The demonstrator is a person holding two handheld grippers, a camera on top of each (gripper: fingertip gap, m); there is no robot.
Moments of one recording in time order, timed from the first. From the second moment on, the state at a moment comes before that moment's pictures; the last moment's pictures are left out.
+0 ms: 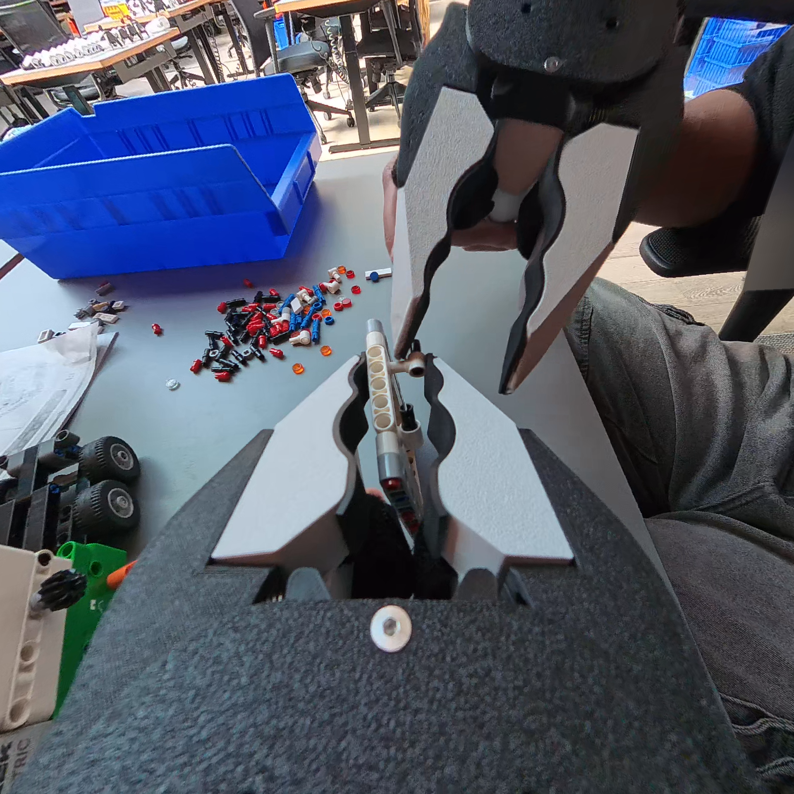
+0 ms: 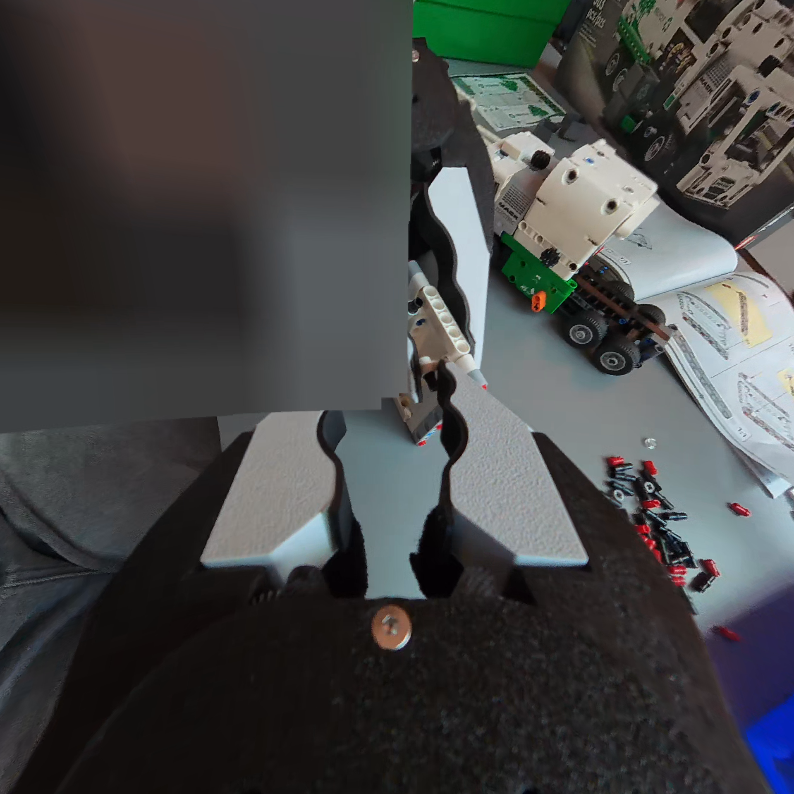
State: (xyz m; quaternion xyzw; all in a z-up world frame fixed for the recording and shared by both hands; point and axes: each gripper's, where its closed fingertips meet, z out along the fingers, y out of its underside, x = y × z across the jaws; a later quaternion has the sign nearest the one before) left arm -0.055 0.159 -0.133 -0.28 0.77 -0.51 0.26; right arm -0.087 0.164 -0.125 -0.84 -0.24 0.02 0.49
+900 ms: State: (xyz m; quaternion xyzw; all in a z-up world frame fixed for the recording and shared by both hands) left arm -0.053 0.159 -0.134 -0.29 0.77 -0.51 0.25; right arm -0.075 0.171 -0.127 -0.83 -0.26 -0.08 0.50
